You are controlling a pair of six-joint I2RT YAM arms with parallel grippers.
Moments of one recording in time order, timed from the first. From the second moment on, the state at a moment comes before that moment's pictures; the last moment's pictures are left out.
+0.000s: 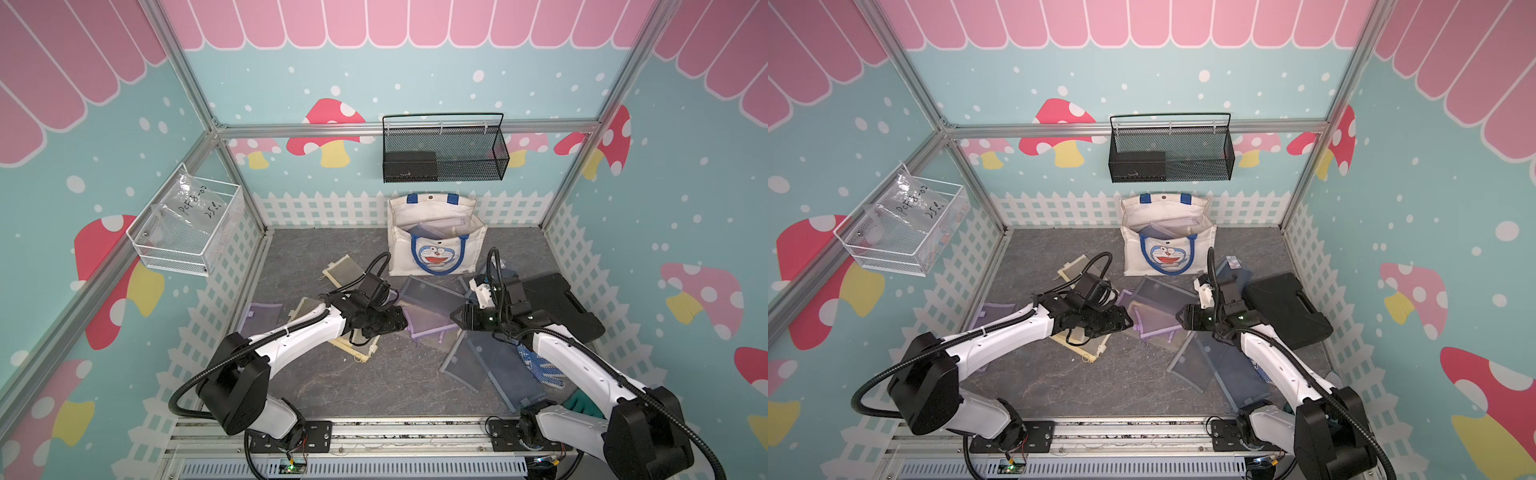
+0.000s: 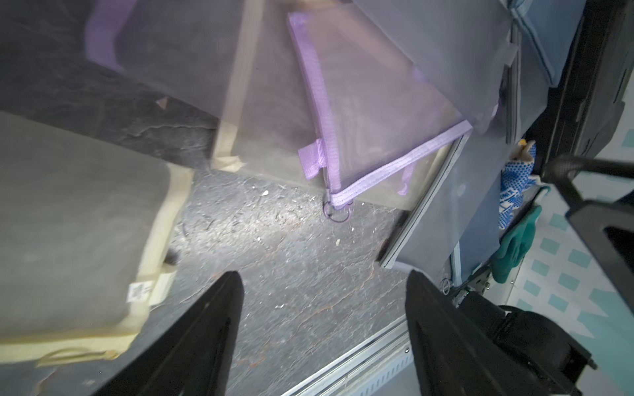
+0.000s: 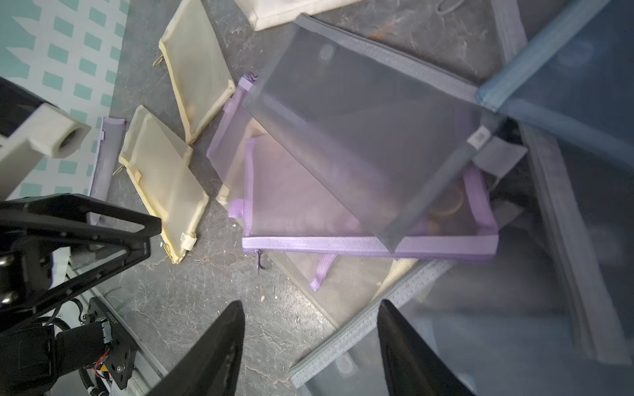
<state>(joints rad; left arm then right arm) -0.67 1.55 1.00 -0.47 0.28 -0.84 0.31 1.12 0.65 -0.38 -0.38 0.42</state>
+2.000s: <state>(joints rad) -0.73 2.10 1.04 0.54 0.13 -1.47 0.31 1.34 0.50 0.03 -0.59 0.43</state>
